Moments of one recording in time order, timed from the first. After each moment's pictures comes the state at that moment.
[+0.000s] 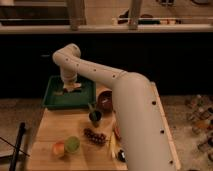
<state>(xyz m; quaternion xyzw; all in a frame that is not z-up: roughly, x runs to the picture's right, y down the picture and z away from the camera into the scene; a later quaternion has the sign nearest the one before) -0.206 0.002 0.843 -0.28 -0.15 -0.18 0.93</state>
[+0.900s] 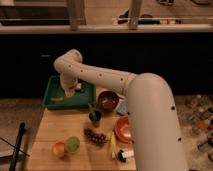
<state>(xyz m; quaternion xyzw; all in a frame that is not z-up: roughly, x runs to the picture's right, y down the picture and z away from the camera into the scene) -0.206 0.039 0.815 -0.27 -0.18 -0.17 0.93</state>
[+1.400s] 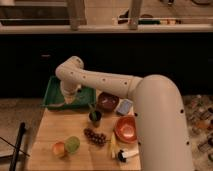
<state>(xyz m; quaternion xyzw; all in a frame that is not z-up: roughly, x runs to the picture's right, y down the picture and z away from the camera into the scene) -0.207 0.071 0.805 -0.27 -0.20 -0.18 0.92</state>
